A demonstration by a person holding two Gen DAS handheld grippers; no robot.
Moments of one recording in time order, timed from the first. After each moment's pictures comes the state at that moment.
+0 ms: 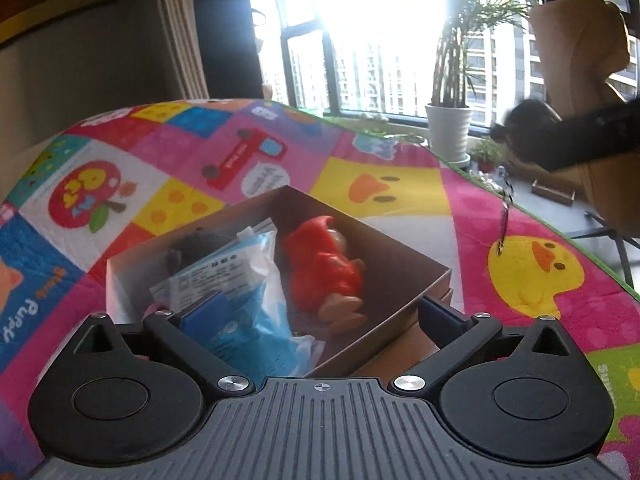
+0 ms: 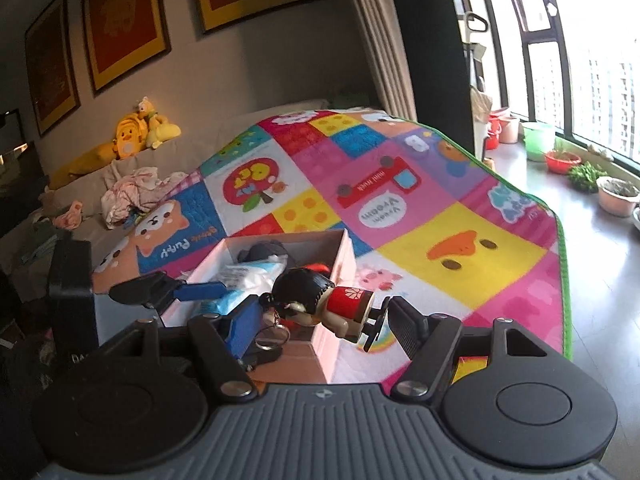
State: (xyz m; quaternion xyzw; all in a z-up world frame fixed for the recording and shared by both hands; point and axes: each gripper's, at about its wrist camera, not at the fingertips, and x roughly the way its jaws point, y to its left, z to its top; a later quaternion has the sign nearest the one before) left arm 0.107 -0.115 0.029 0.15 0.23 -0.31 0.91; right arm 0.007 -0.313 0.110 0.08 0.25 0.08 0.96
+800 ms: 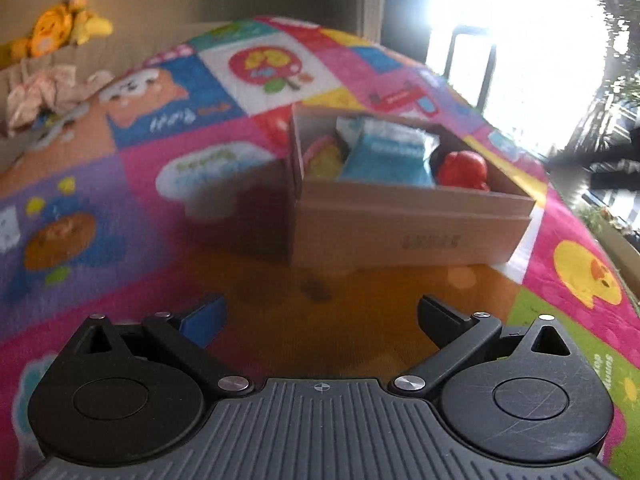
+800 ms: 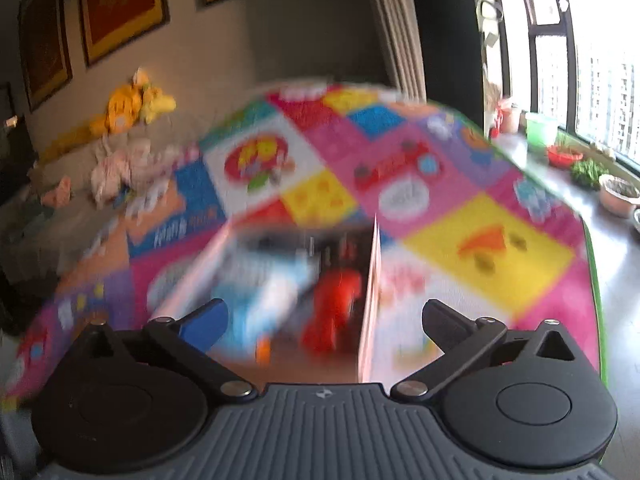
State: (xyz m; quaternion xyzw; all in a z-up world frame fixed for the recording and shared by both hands) left arm 0.035 -0.031 -0.004 -0.02 0.32 -0.10 0.94; right arm 0.031 -0.265 0.073 0.06 0.31 0.06 0.95
